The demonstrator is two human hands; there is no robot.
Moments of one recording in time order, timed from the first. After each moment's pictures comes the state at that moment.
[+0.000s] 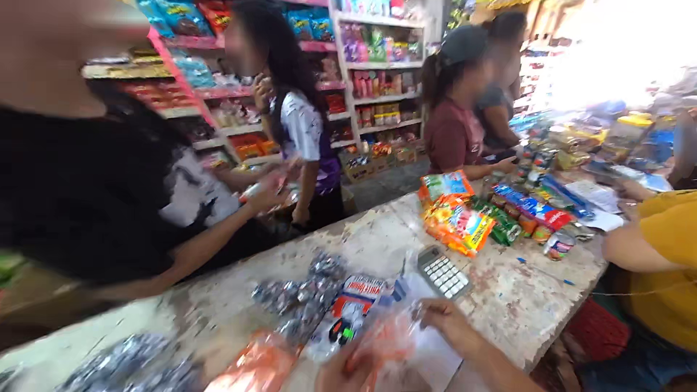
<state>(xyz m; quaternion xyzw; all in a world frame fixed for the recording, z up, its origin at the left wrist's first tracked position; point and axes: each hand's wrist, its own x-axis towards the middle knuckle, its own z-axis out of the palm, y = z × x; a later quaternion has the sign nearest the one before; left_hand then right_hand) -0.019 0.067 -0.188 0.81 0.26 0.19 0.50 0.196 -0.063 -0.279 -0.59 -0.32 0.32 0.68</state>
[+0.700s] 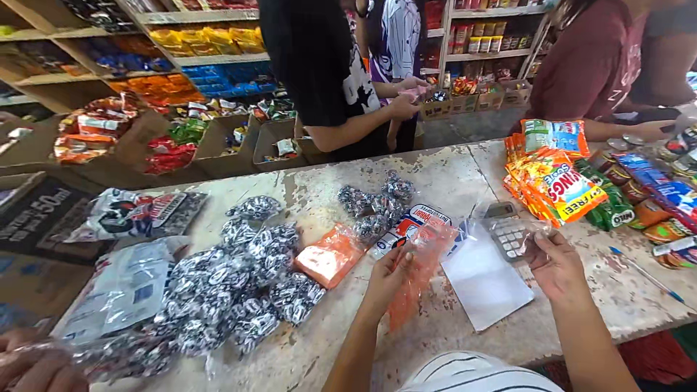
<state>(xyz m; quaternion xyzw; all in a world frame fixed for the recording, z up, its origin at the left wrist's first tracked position) -0.011 0.113 -0.235 0.67 0.25 0.28 0.64 0.306 -0.092 -0.281 -0.46 -0.15 0.26 0.83</state>
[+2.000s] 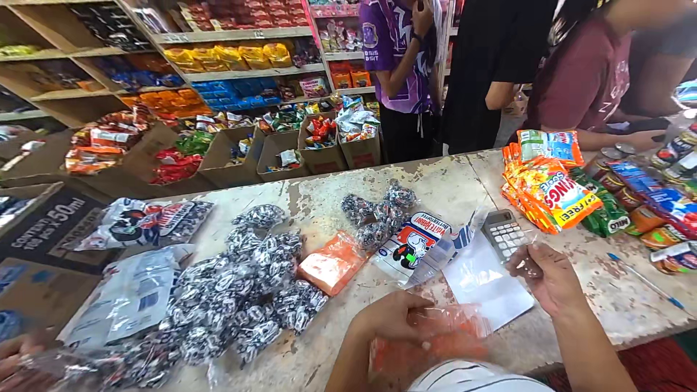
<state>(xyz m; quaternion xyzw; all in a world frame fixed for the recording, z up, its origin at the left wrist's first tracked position) -0.036 0.124 -0.238 0.84 0.10 -0.16 0.51 0.272 -0.092 -0.253 -0.47 -0.29 0.32 0.77</state>
